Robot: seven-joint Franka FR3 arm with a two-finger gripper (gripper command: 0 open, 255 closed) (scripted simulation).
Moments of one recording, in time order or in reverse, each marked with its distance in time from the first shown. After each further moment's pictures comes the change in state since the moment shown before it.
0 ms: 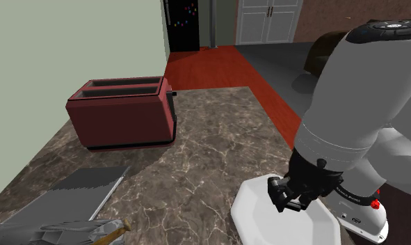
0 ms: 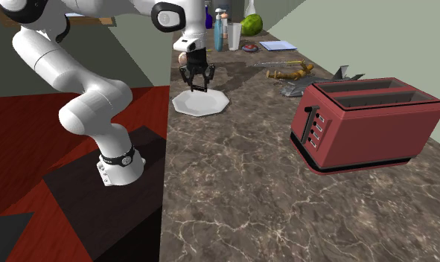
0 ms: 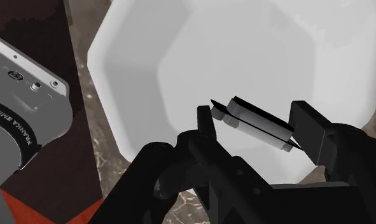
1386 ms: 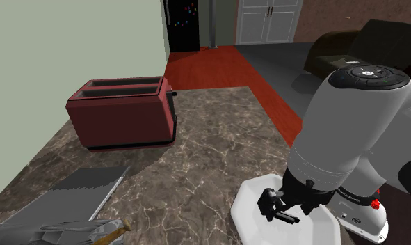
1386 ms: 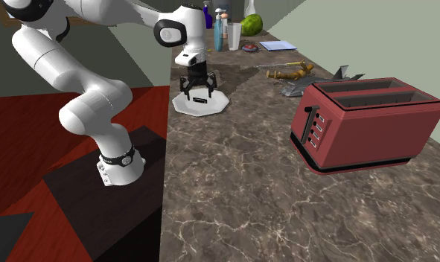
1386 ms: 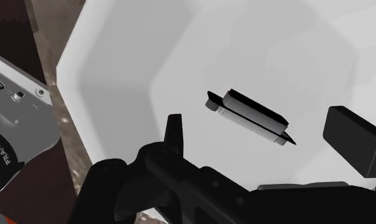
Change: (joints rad) arm 0.006 0.027 0.069 -0.094 0.052 0.125 -0.009
